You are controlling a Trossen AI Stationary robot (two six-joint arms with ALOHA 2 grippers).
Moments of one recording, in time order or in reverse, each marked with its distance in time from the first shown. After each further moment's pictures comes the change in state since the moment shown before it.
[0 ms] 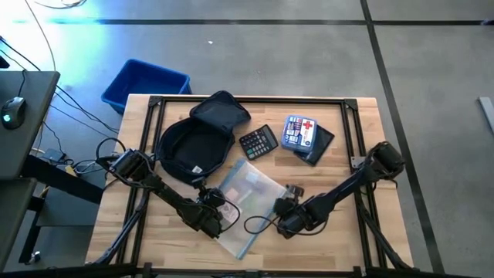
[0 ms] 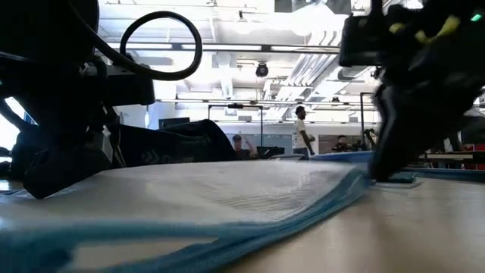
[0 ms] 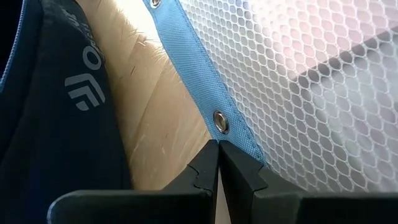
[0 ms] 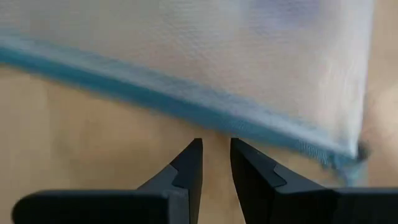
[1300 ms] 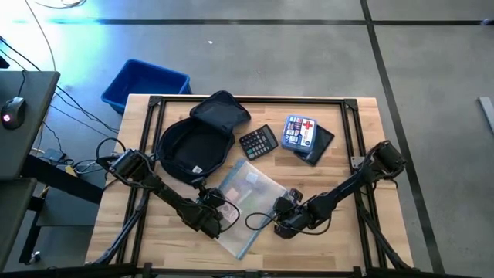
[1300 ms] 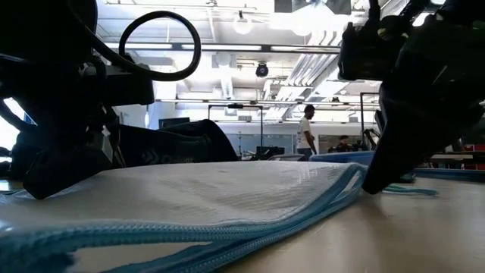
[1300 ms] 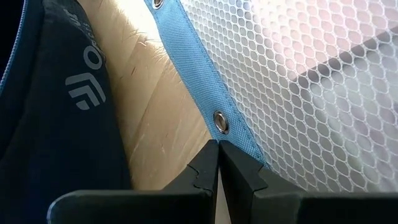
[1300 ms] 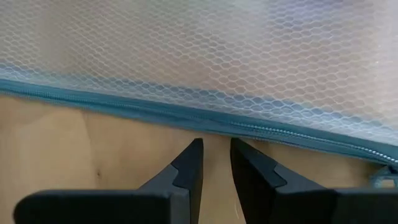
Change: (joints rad) left arm -0.002 0.001 0.000 0.000 -0.006 -0.008; right arm -0.006 -0.003 -0.101 0.249 0.020 0.083
